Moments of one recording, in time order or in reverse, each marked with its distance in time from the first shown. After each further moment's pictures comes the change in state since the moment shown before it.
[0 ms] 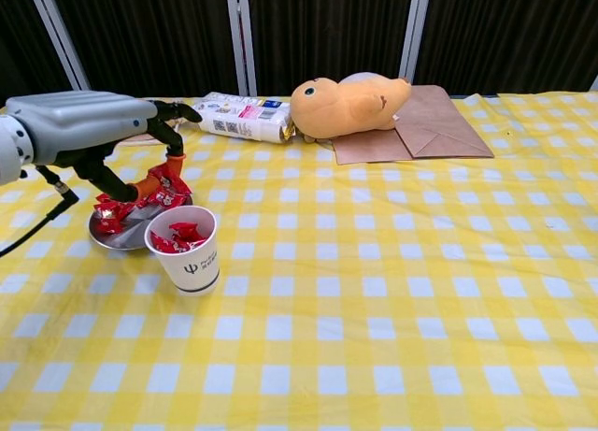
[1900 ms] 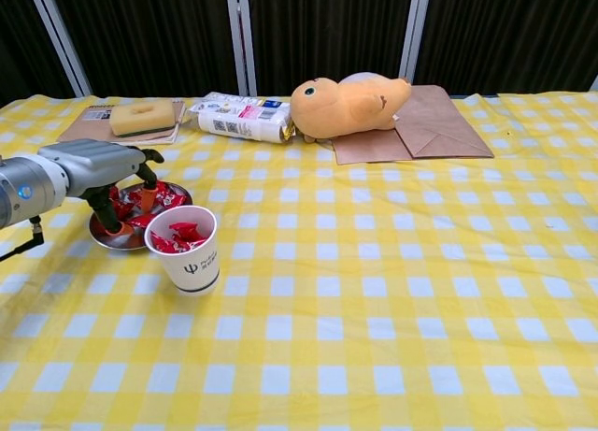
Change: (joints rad) left arm -0.063 -0.225 -0.021 0.485 -0.280 -0.127 0.069; right arm 0.000 0.003 0.001 -0.004 0.007 -0.011 0.002
